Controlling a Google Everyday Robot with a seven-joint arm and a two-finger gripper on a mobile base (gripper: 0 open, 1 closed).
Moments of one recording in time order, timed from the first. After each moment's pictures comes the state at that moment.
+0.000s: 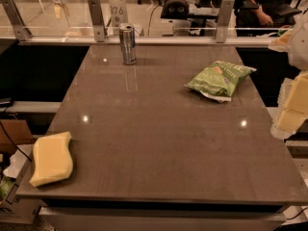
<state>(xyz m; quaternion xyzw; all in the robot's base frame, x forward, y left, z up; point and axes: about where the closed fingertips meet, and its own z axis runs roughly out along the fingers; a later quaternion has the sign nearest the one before) 0.438 -0.217 0.976 -0.60 0.78 -0.03 0.16</state>
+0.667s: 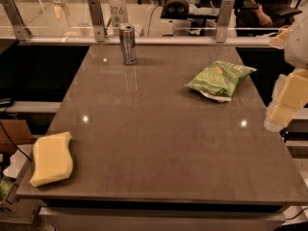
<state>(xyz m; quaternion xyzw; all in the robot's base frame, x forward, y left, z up) 0.456 -0.219 0.971 -0.59 0.79 -0.04 0.18</state>
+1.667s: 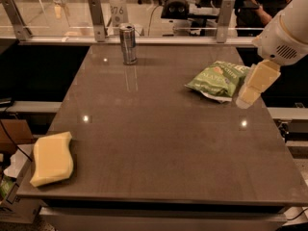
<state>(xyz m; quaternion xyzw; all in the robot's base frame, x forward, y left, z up) 0.546 -0.220 0.932 -0.55 0.81 -0.01 0.22</state>
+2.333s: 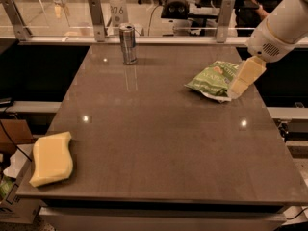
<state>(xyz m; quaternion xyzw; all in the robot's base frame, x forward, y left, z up) 0.602 -0.226 0.904 -0.53 0.82 0.01 0.22</state>
